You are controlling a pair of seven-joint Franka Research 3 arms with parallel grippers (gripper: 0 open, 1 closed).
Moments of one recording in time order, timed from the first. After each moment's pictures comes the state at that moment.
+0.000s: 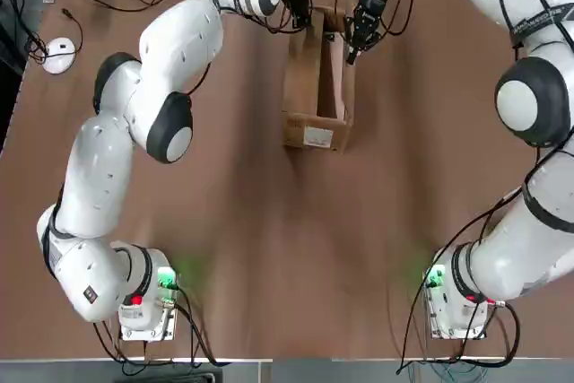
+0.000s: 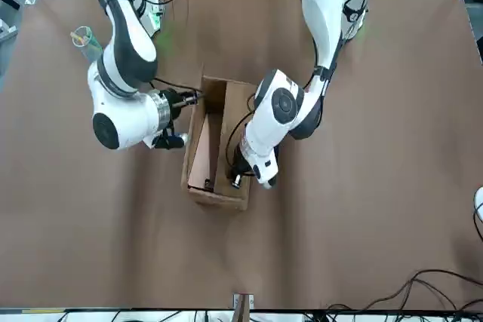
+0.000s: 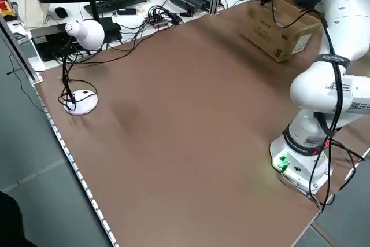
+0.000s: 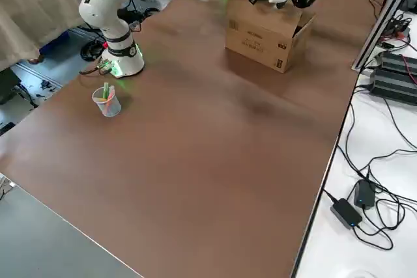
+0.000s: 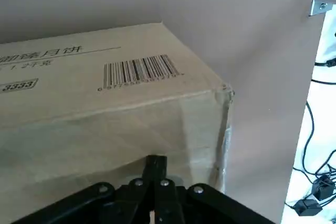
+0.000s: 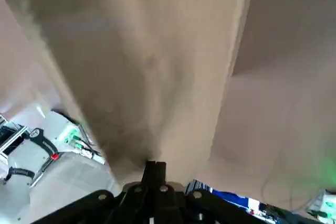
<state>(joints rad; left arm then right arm) -0.76 0.83 0.15 -1.13 -0.49 2.32 -1.73 0.31 0.44 0.09 -1.52 0.58 1.52 0.32</state>
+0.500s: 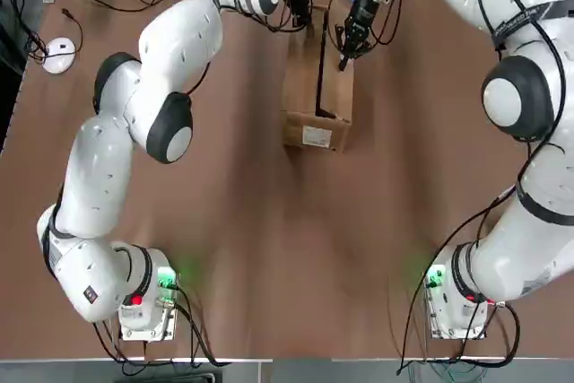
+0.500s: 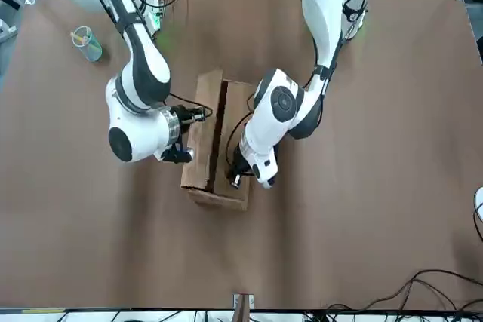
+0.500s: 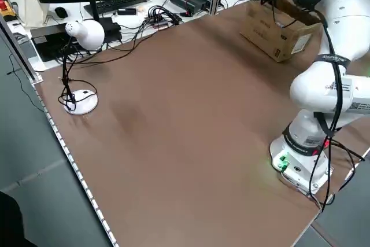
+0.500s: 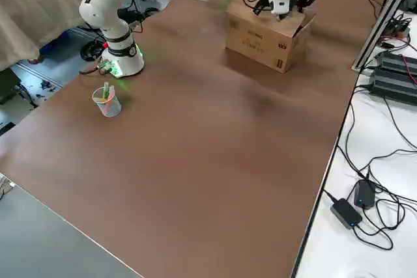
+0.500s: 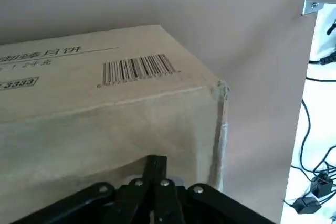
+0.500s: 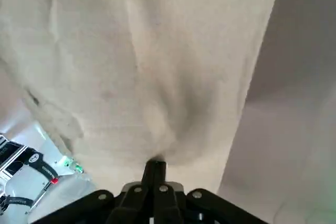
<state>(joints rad) -0.76 0.82 0.15 -1.12 -0.47 2.31 -1.73 0.34 0.51 0.09 -1.52 0.58 1.63 0.32</state>
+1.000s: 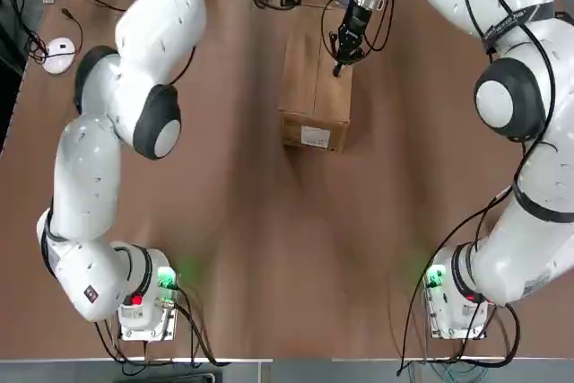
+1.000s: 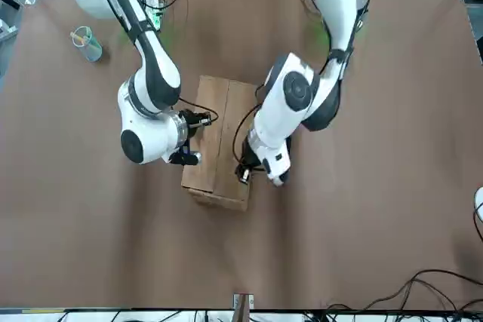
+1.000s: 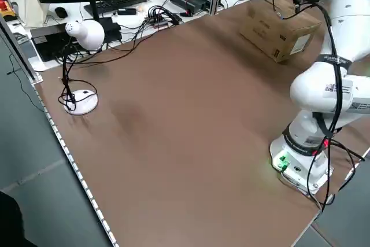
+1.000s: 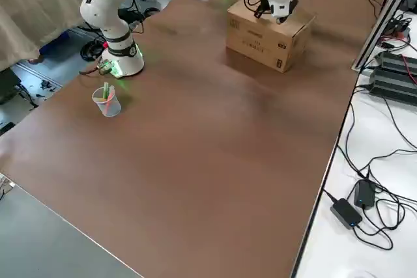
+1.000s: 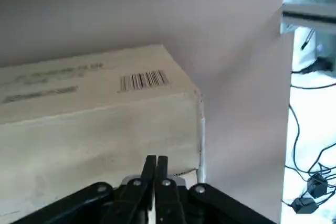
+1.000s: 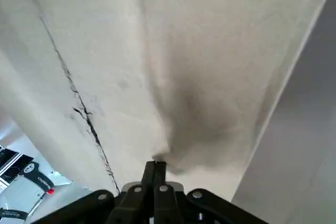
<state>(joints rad) -0.74 0.70 0.21 -1.10 -0.42 2.11 -1.73 0.37 0.54 0.09 -1.53 0.58 1.69 0.32</state>
